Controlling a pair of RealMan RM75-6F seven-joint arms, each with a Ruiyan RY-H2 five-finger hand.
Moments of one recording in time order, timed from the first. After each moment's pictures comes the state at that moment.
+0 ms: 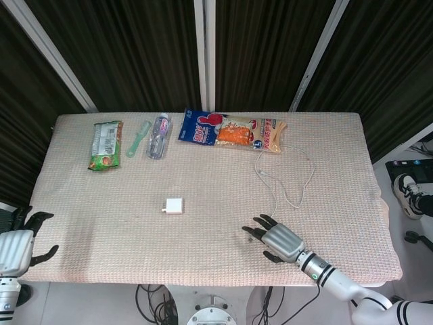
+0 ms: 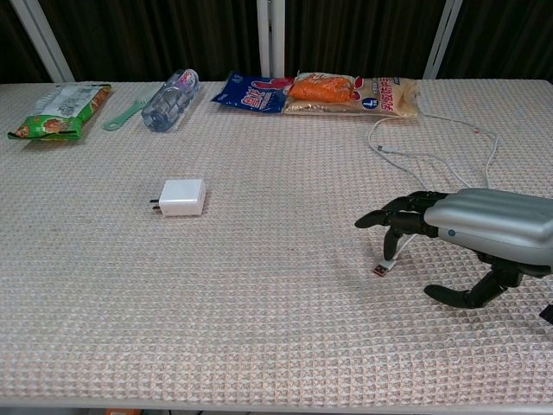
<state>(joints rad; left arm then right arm) -0.06 -1.17 -0.01 -1.54 1.47 1.47 0.00 0.55 -1.37 -0.06 -1.61 -1.65 0.89 -0.09</state>
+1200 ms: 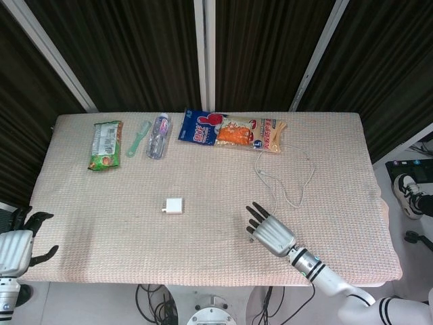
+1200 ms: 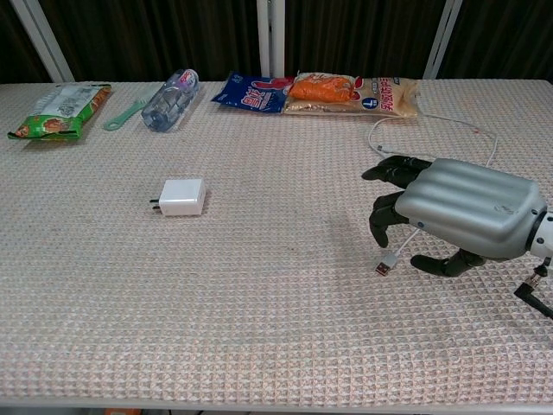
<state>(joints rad) -0.05 -1.17 -0.01 -1.53 1.47 1.46 -0.02 0.55 -1.50 -0.04 -1.50 -1.66 1.02 -0.48</state>
